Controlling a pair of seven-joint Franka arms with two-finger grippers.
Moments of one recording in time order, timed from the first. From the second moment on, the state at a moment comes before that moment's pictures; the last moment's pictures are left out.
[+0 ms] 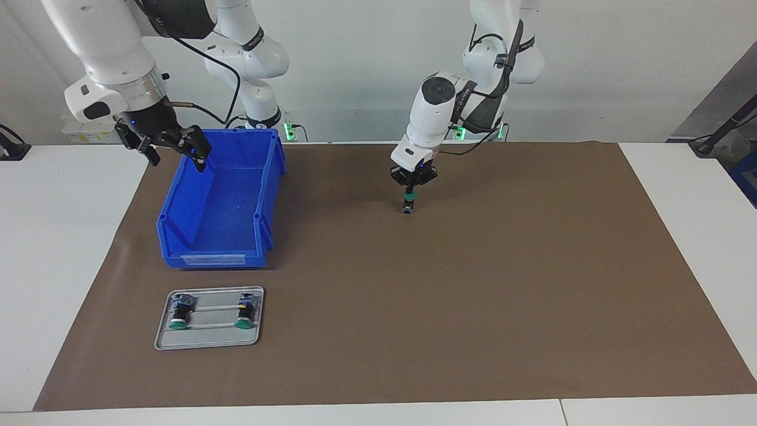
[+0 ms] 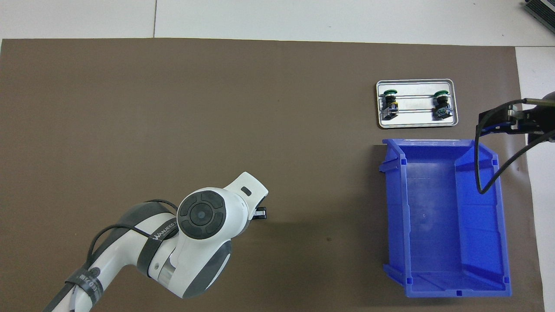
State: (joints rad) left arm -0.44 -0.01 -0.27 -2.25 -0.13 2.28 -0.63; right arm 0.05 0.03 -0.05 -1.52 -0.03 1.55 0.19
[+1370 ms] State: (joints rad) left arm -0.33 0.01 -0.25 -2.02 -0.10 2.05 -0.57; right arm 0.05 0.03 -0.05 -1.52 -0.03 1.55 0.19
